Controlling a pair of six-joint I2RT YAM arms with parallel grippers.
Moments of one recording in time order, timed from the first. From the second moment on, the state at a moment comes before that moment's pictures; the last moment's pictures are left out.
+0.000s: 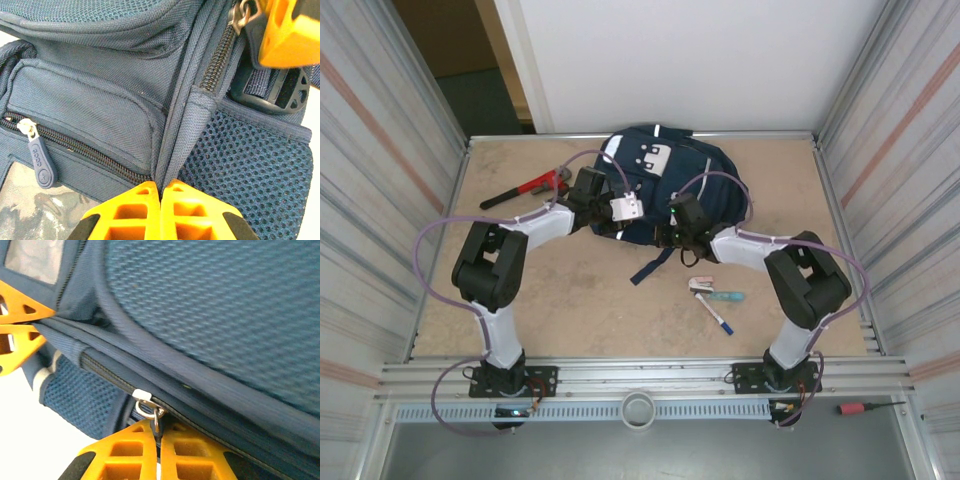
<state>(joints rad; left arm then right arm) -0.44 1.88 1.22 -0.14 0.39 0.98 0.59 1.72 0.95 -0.01 -0.04 0.56</state>
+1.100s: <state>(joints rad) -0.44 1.88 1.21 -0.14 0.39 0.99 0.44 1.63 0.81 0.07 -0.23 0.38</state>
